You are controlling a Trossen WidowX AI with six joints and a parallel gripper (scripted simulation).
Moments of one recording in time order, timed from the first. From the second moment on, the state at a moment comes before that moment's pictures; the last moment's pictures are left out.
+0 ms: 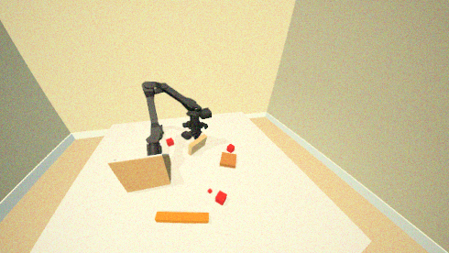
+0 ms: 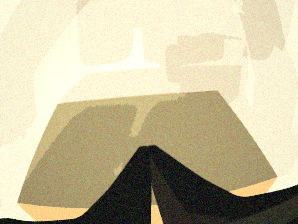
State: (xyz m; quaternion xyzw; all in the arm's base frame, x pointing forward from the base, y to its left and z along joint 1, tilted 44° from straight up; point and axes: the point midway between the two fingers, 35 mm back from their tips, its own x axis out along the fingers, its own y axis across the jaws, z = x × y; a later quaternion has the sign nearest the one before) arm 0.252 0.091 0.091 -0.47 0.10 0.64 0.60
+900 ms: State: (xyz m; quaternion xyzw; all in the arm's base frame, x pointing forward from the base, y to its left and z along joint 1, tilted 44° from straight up) arm 0.255 0.089 0.089 -0.46 0.10 0.64 0.60
